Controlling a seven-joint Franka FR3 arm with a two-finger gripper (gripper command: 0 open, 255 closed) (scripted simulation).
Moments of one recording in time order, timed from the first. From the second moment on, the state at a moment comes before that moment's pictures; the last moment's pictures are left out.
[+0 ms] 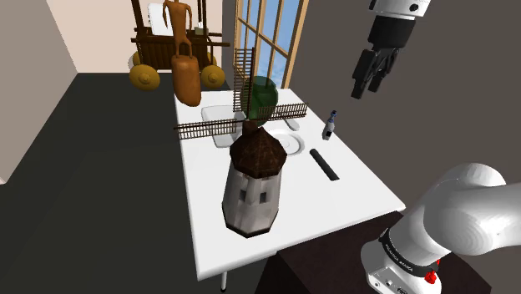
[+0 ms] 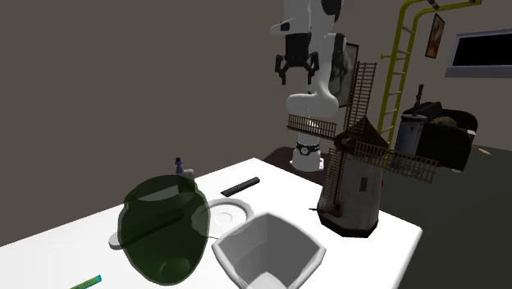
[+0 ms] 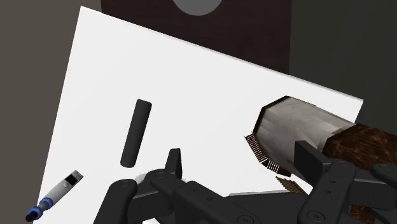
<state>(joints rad) 0.01 -0.75 0.00 -2.28 0.03 1.45 -0.03</state>
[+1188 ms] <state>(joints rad) -0.06 -0.40 -0.28 -2.26 -0.08 1.77 -0.34</state>
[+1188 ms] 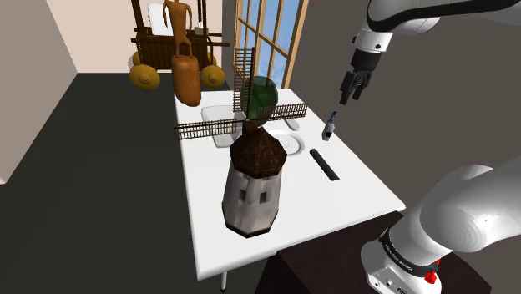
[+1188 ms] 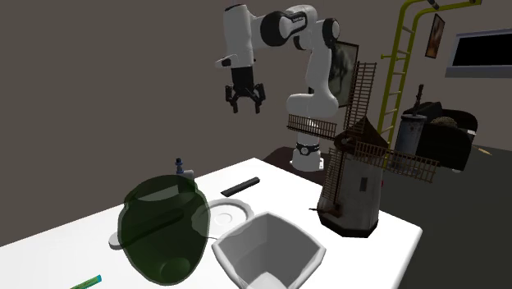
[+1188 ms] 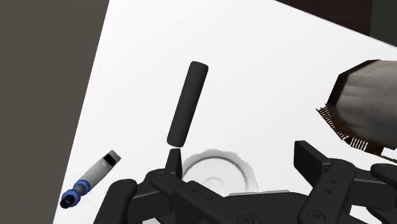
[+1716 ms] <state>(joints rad) -0.09 -0.12 -0.40 -2.12 -0.02 1.90 -0.52</state>
